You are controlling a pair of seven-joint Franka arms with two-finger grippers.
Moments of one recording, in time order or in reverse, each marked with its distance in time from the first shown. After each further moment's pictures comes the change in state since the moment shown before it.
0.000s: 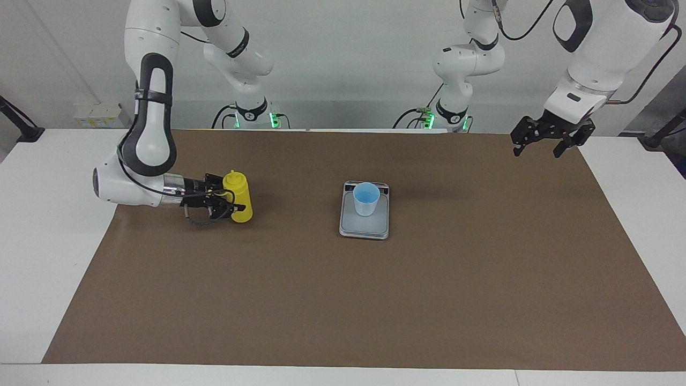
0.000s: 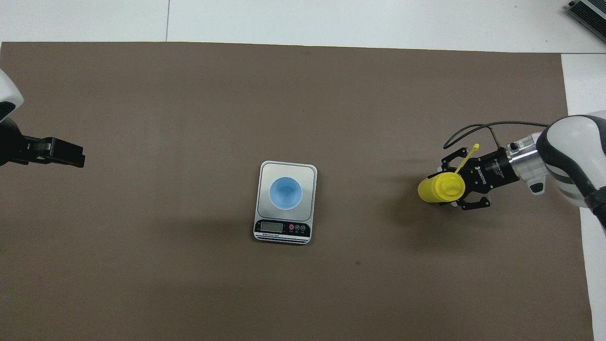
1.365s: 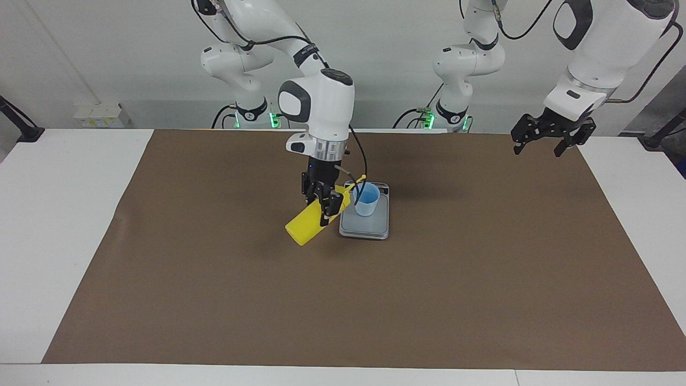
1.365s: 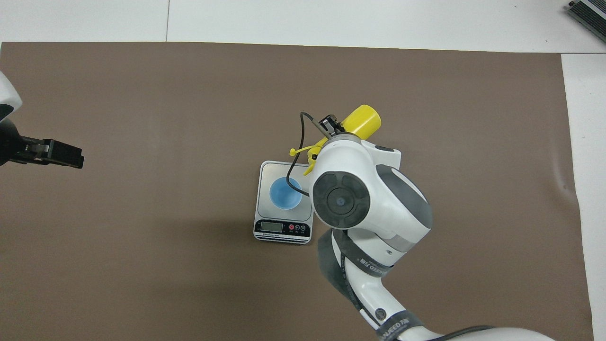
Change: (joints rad) left arm 0.002 -0.006 -0.002 -0.001 0.000 0.000 0.031; right arm 0.705 -0.078 0.006 0.077 -1.314 0.600 0.966
